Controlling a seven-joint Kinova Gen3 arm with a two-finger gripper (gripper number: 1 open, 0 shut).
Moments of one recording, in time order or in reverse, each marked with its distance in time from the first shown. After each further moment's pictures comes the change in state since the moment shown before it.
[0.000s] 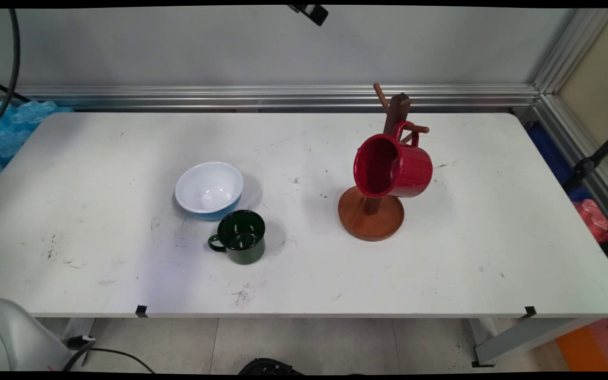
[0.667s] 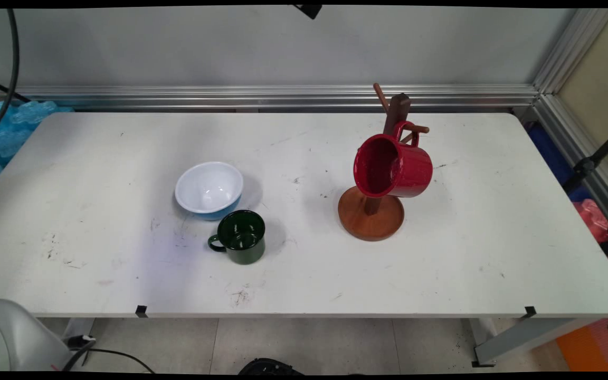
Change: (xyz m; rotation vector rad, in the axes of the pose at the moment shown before) arm -0.004 -0.006 -0.014 -0.068 0.028 0.079
